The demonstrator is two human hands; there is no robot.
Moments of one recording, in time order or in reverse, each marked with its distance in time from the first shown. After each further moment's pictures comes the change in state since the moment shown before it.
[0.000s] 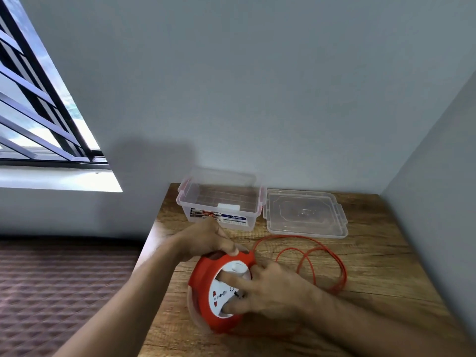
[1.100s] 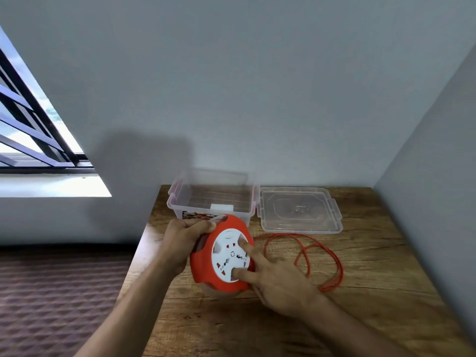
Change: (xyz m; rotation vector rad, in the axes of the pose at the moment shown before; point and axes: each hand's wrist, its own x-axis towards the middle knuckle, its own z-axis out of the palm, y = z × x) left_hand 0.006 -0.031 0.013 -0.502 0.588 0.093; right_hand -0.009 0.005 0.016 0.289 -0.010 0.550
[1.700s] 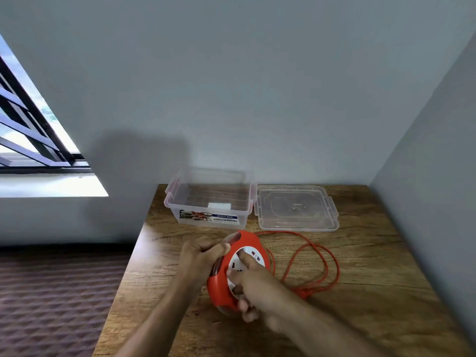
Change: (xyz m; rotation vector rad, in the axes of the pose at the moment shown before) left_hand -0.025 -0.035 0.033 -0.055 -0.049 0.046; right_hand 0.011 -0.058 -0.040 1.519 -0.166 0.828
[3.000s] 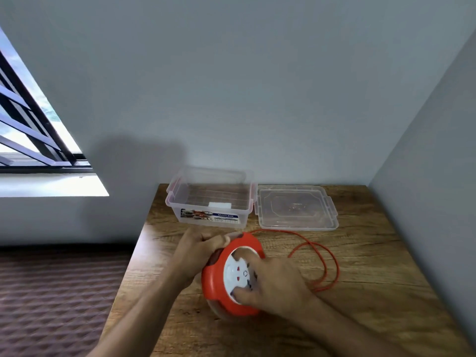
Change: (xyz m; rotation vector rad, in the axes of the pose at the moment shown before) left_hand -0.001 0.036 -0.011 0.181 -0.126 0.004; right_hand 0.016 0.020 -0.034 -1.264 0.314 -0.706
